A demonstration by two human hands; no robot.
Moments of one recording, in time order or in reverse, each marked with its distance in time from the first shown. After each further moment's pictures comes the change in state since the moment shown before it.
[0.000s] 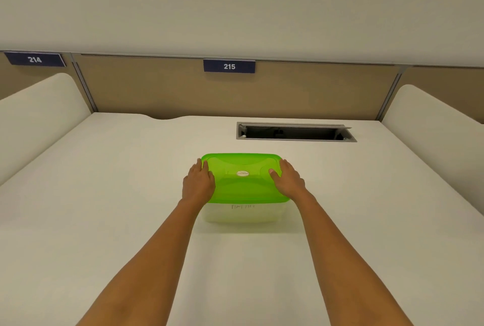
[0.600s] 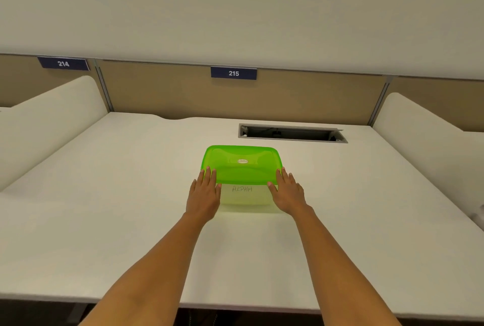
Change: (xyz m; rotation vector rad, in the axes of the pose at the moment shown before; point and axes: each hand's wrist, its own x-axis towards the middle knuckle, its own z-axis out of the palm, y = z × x) left_hand -0.096 -0.013 0.012 0.118 0.005 0.145; right_hand -0.092 0.016 0.011 -0.219 -0.030 -0.079
